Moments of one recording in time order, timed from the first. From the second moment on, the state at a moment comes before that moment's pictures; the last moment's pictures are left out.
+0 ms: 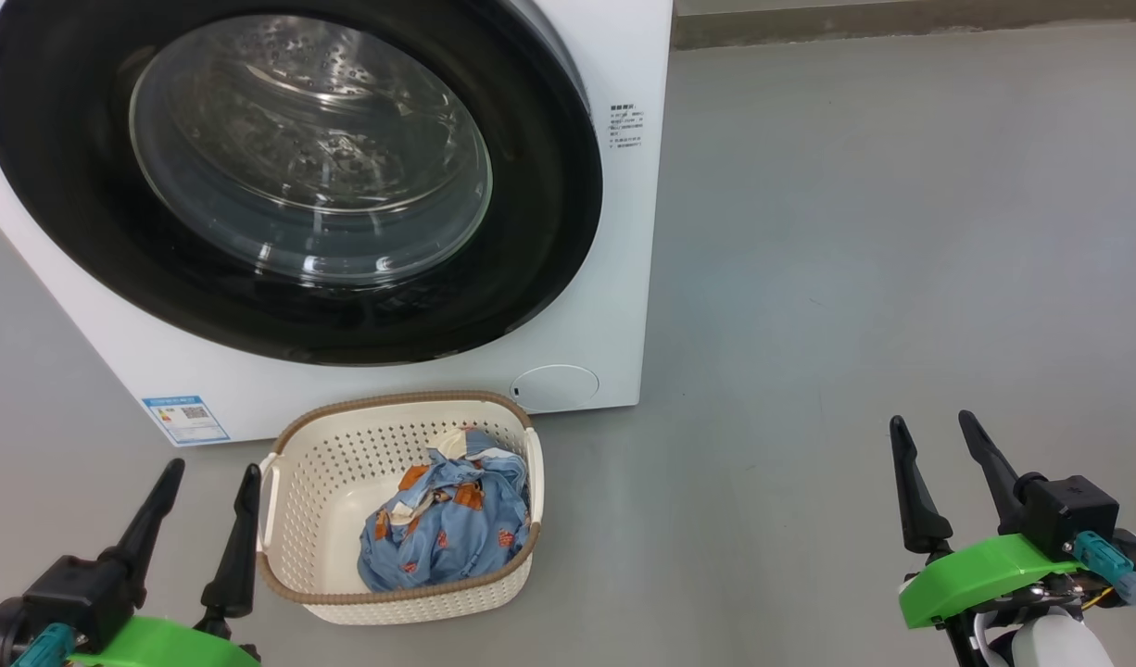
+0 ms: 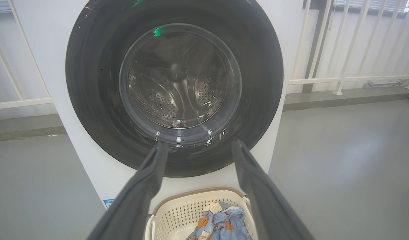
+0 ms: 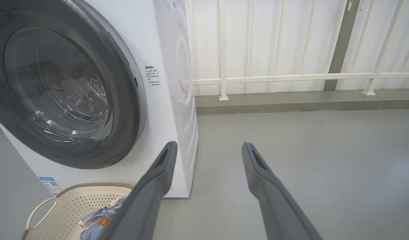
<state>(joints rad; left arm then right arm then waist) -0.07 0.23 -0.05 0.17 -0.29 -0.13 -0.26 -0.17 -0.05 -0.14 0.30 0.09 0.13 -0.25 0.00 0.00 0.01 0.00</state>
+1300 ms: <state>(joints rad) -0.06 0.22 -0.07 0.17 -0.29 -0.13 -0.26 -0.27 -0.05 -0.18 0.35 0.38 0.13 -0.25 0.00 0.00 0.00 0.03</state>
